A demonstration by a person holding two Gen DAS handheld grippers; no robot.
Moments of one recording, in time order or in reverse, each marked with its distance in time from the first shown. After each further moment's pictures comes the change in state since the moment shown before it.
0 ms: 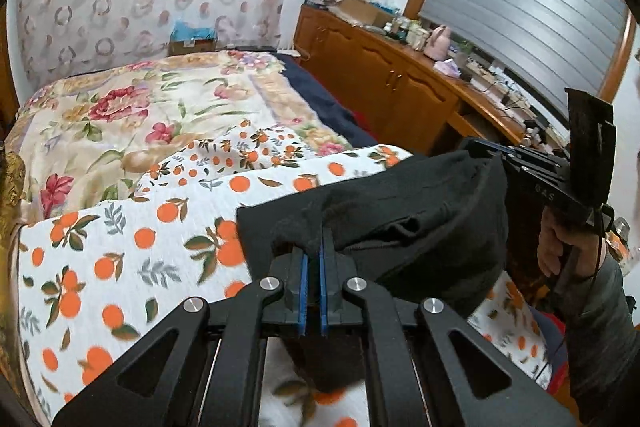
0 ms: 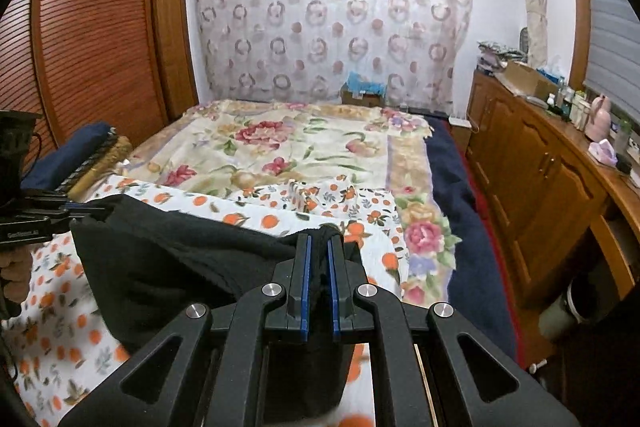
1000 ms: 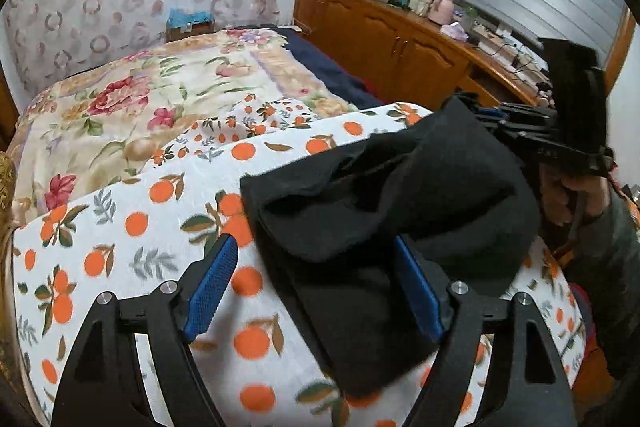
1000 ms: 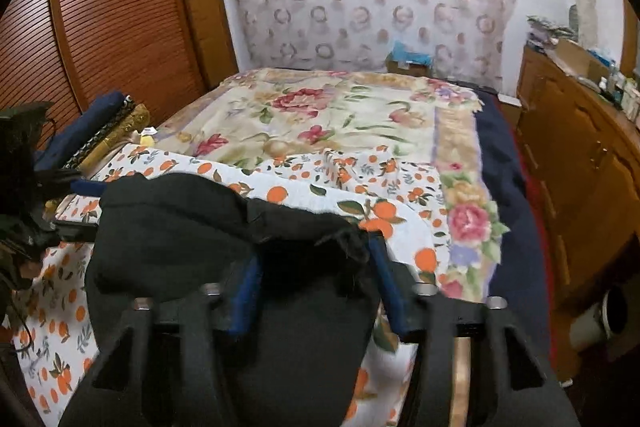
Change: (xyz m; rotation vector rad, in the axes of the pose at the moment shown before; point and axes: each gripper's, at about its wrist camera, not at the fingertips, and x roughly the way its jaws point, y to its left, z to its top) left arm 0.035 0.000 -0.010 0.076 0.088 0.049; right arm 0.032 -0.014 0.001 -0.056 0.097 0.218
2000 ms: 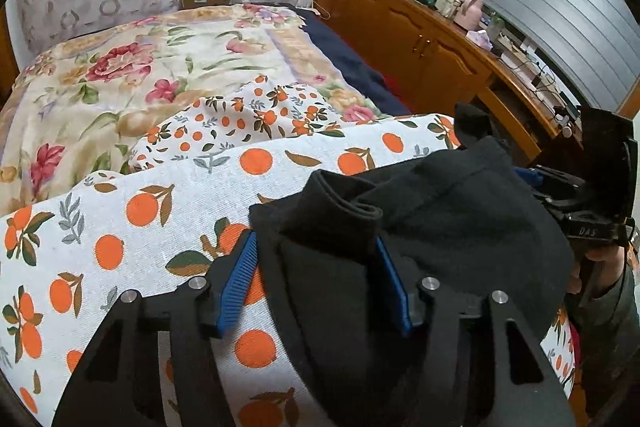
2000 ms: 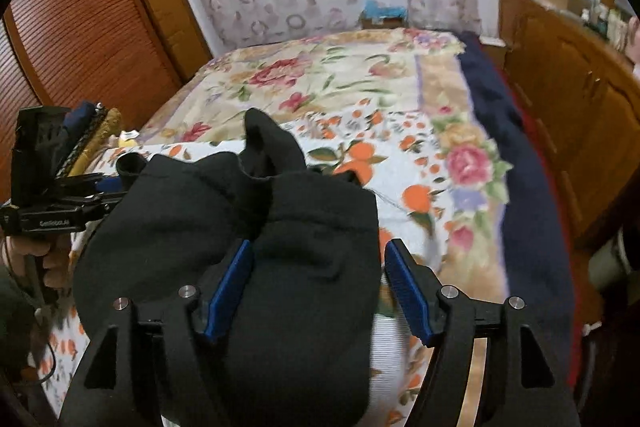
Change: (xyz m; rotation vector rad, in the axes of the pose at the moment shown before) left arm 0.044 0.025 0.019 -0.118 0.062 -0.025; right arm 0.014 -0.056 -0.015 0.207 0.115 -0.003
